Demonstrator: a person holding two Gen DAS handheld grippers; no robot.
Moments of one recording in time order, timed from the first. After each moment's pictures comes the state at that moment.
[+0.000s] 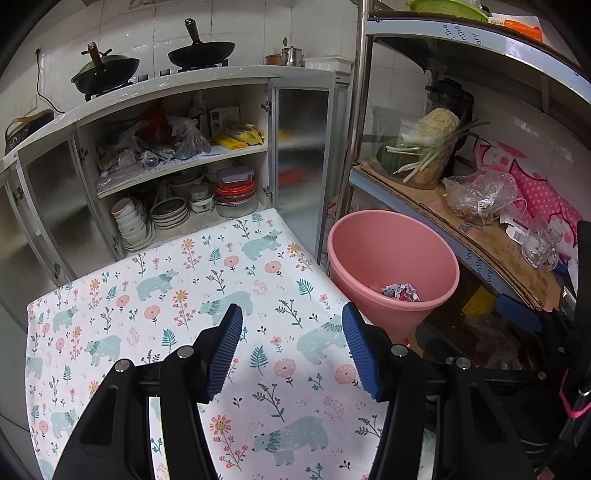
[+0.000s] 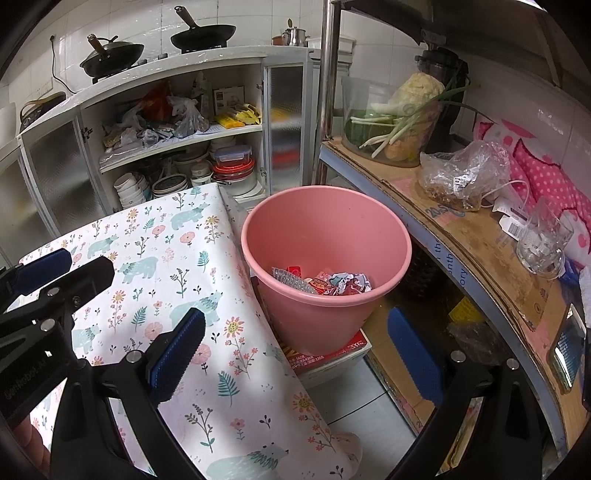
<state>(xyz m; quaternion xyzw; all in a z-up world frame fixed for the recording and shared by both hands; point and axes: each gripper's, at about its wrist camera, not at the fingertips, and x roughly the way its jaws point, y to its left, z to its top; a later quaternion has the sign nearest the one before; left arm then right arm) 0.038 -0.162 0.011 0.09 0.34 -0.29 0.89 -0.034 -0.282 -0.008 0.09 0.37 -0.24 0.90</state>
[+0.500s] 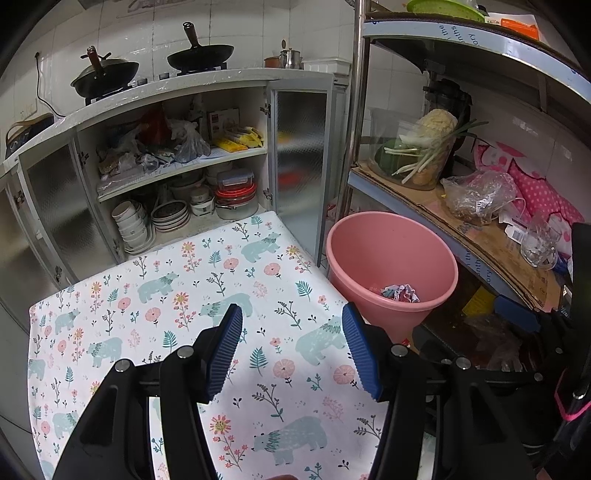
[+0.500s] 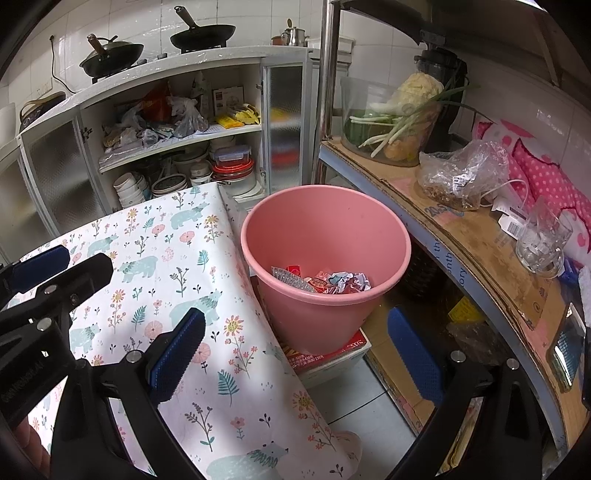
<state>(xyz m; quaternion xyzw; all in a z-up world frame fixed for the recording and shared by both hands) 0.036 -0.162 0.015 0.10 0.34 -0.29 0.89 -0.035 -0.280 -0.008 0.09 0.37 -0.24 0.90</state>
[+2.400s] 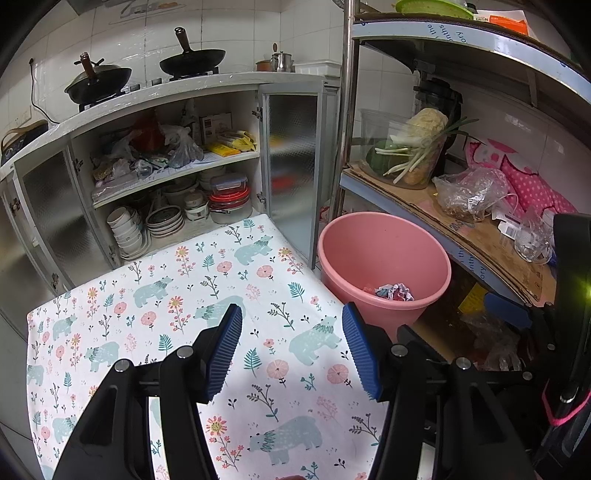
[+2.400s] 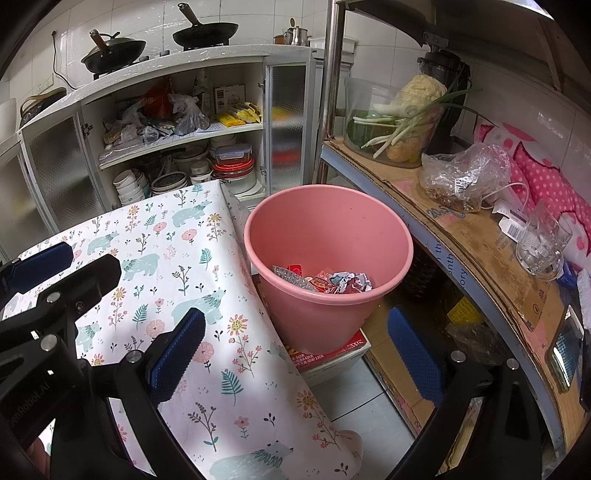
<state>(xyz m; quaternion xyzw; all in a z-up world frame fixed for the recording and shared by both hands) 0.028 -0.167 0.017 0.10 0.33 -0.30 0.89 -0.032 -0.276 -0.009 0.08 0.37 -0.24 0.89</state>
